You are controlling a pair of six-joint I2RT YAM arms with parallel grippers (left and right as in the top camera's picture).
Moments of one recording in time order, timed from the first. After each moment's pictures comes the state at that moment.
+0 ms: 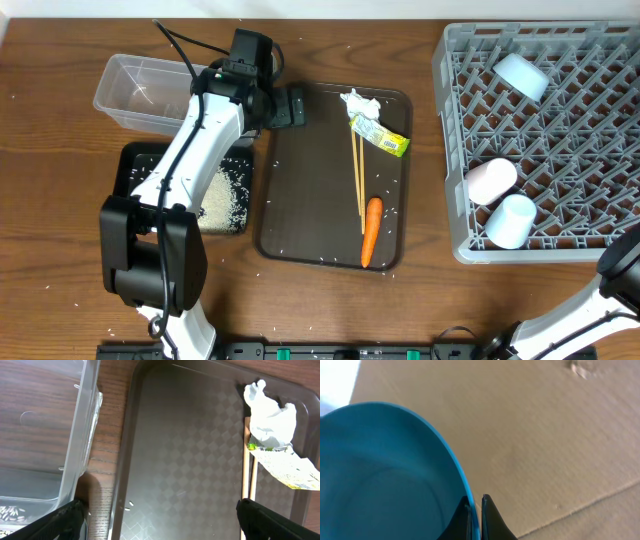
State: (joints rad) left arm -0.24 1.89 1.56 -0.81 0.12 -0.36; right arm -0.68 2.01 1.57 0.28 0.37 -0.58
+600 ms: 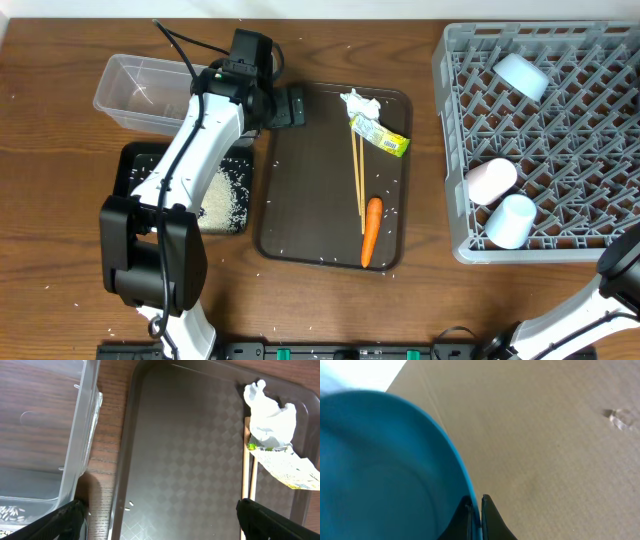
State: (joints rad) left arm -0.24 1.89 1.56 -0.81 0.12 -0.36; right arm -0.67 2.01 1.57 0.26 0.23 -0.77
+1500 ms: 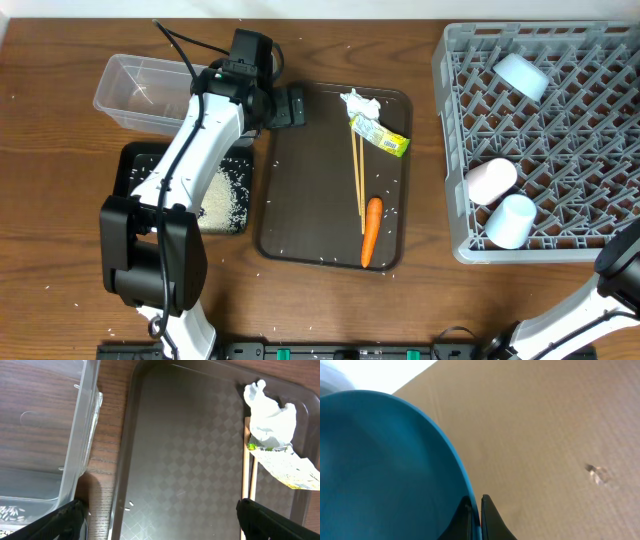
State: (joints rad) left arm -0.24 1.89 1.56 -0.81 0.12 -0.36; right arm -0.65 2.01 1.57 0.32 0.18 -1.00
